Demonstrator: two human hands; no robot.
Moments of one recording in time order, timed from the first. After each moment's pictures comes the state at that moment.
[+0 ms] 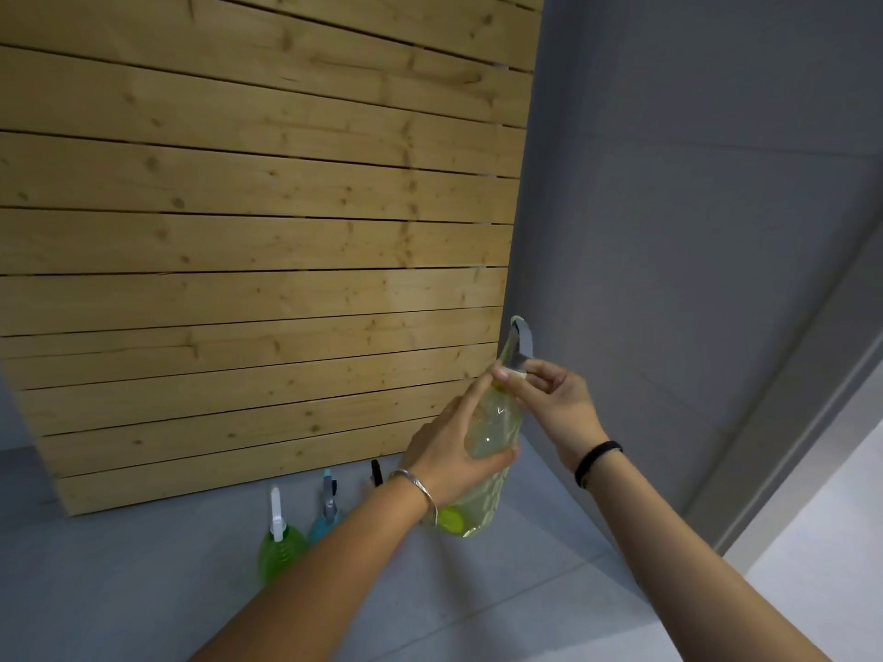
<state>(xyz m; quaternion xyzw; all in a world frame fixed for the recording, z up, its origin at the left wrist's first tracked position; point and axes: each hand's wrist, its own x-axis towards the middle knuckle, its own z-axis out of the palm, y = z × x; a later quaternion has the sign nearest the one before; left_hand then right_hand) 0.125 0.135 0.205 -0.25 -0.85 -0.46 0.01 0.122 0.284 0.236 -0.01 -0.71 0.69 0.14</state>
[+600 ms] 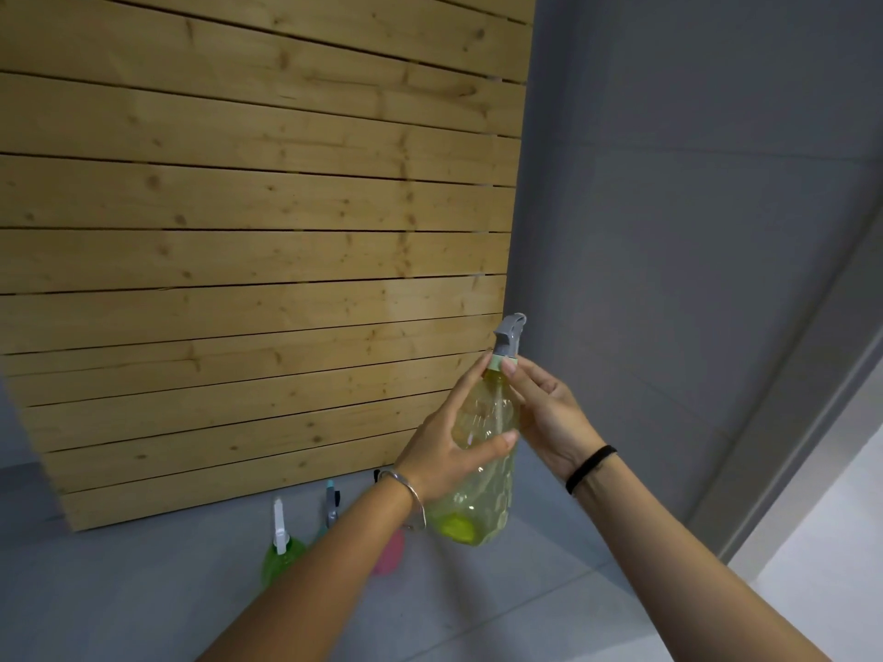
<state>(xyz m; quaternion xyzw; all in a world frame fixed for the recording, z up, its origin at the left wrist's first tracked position) 0.119 0.128 0.214 -0.29 -0.78 -0.56 0.00 0.125 0.274 0.248 0.03 -0.56 0.83 0.02</state>
